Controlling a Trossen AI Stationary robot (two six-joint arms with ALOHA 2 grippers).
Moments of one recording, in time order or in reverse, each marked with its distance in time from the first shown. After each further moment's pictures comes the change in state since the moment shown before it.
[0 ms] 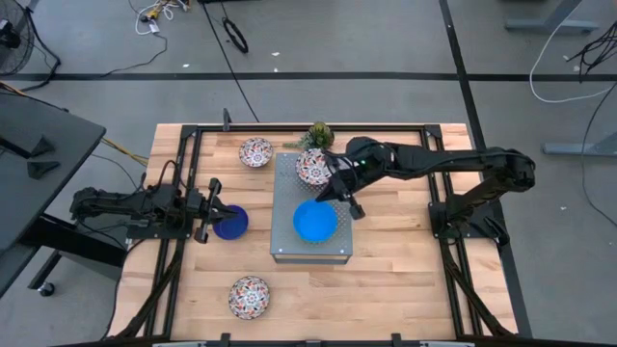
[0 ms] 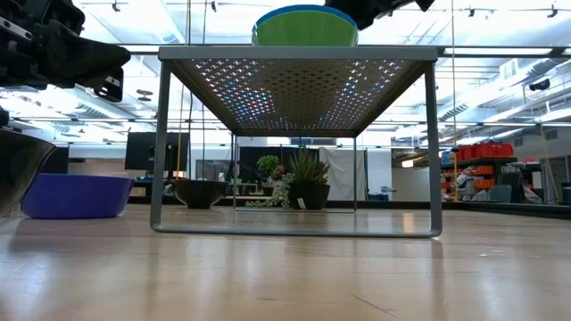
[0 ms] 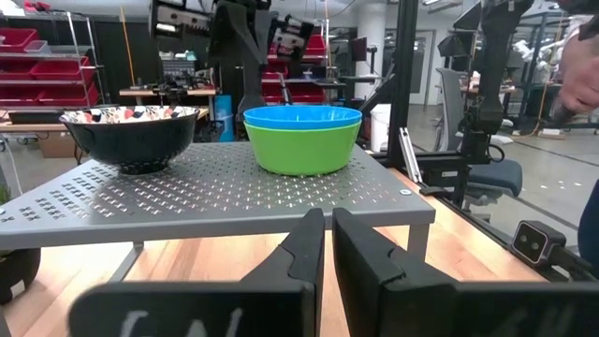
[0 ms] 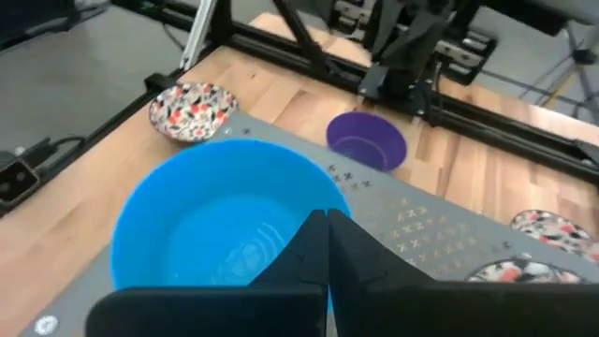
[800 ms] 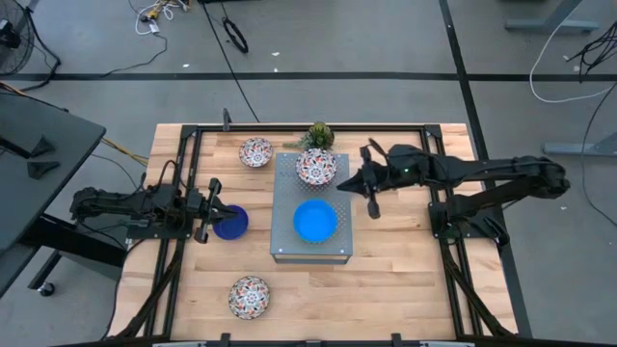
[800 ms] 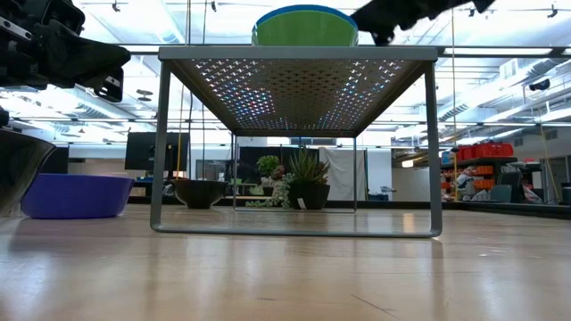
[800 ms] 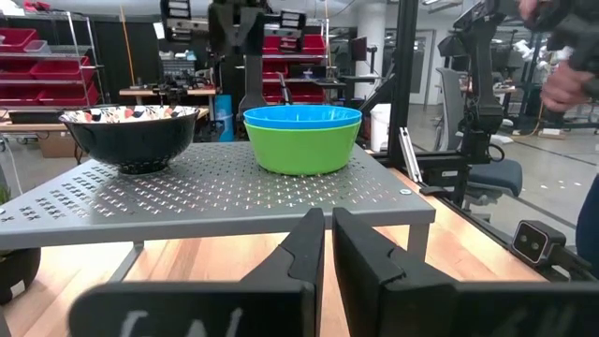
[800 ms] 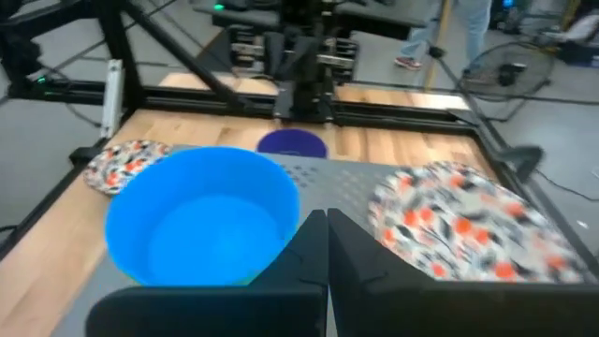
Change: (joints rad) left arm 0.000 0.000 0.000 0.000 0.000 0.000; right arm 0.033 -0.332 -0.339 0.223 0.273 0.289
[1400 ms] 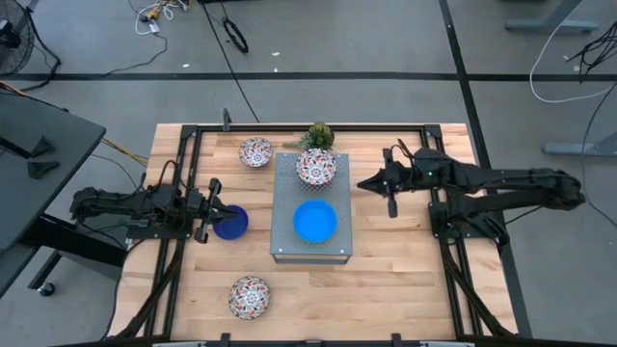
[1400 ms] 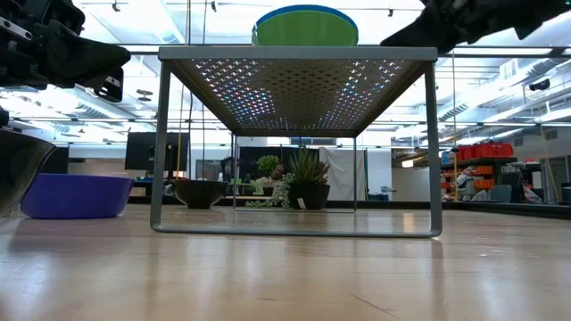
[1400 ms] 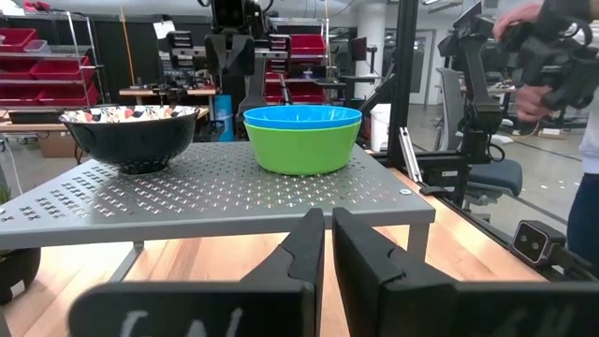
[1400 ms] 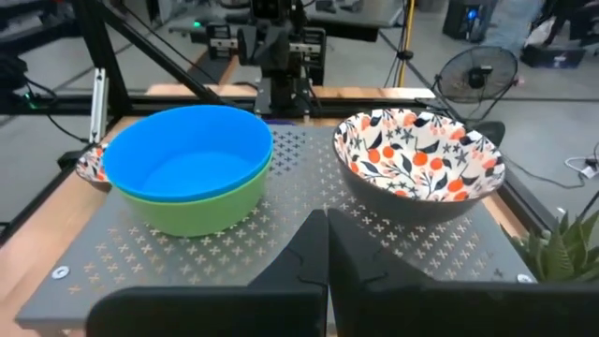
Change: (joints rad) left arm 0.000 0.000 0.000 0.000 0.000 0.000; right arm -0.067 -0.278 -0.275 0.066 -0.011 0.044
